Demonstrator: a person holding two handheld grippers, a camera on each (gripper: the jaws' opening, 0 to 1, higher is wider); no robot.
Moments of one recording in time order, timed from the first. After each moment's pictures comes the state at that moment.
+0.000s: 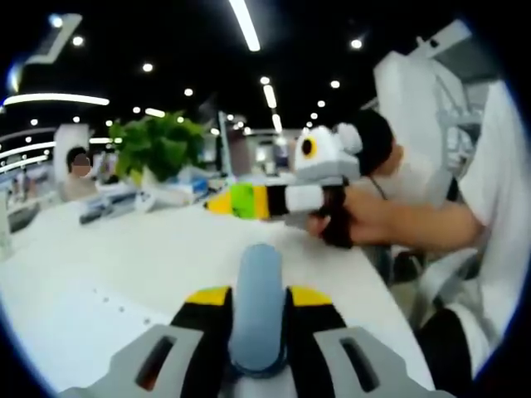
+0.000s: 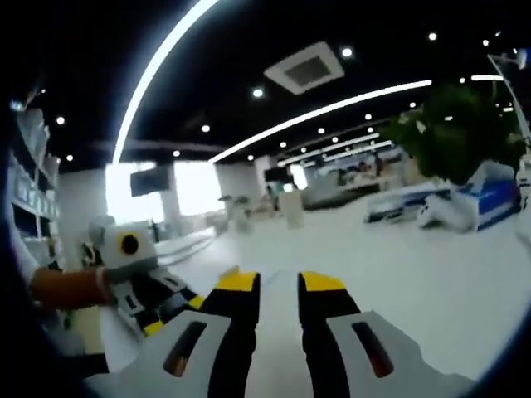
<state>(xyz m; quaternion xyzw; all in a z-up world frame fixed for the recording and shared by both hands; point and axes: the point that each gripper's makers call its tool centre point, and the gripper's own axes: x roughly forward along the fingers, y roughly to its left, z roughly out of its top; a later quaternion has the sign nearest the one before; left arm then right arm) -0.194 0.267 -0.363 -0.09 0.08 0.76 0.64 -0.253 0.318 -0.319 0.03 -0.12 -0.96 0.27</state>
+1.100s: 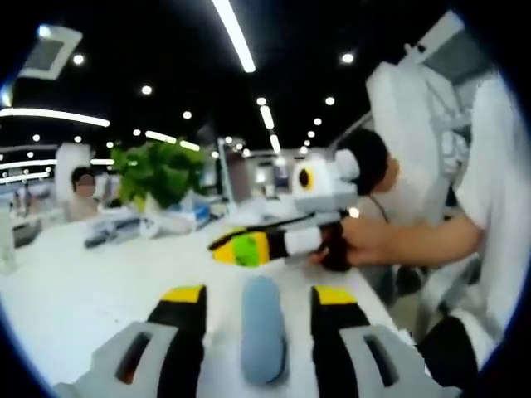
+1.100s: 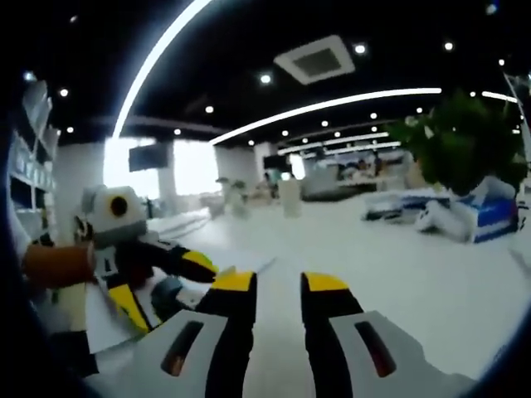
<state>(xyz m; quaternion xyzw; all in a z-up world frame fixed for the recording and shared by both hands) -0.197 0.261 -0.328 -0.02 0.04 0.77 0.64 -0.250 0.307 -0.327 0.04 -0.05 -0.96 0.26</state>
